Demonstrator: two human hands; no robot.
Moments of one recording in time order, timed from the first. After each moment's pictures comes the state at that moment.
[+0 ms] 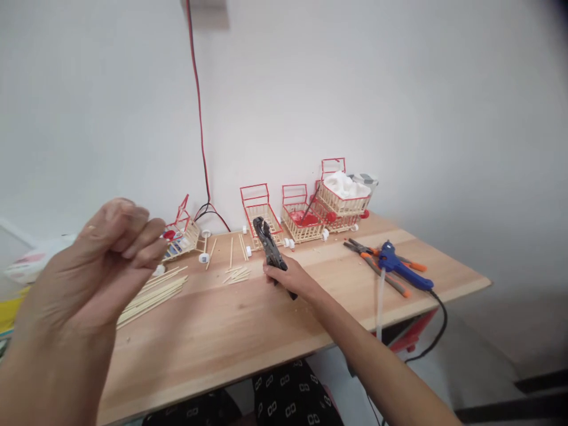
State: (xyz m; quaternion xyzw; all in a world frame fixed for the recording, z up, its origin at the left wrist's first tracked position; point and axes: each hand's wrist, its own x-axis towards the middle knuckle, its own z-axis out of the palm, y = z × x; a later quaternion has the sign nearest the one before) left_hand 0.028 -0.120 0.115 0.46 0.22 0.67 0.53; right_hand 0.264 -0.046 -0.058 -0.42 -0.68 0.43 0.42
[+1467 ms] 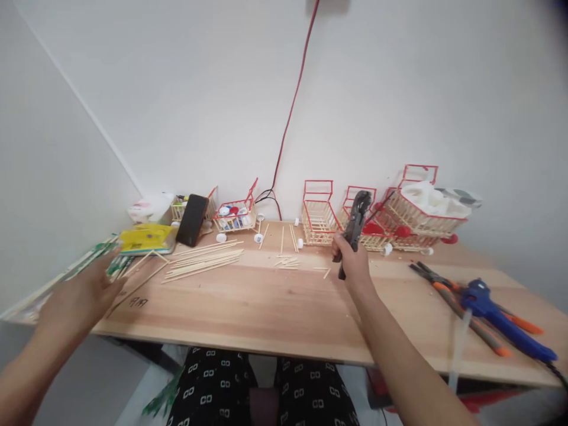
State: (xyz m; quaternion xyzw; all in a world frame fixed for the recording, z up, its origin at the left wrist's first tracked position) left_hand -0.183 -0.202 0.000 0.49 0.82 0.30 -0.11; right_hand 0.246 -0.018 -0.051 -0.44 -0.53 0.37 0.63
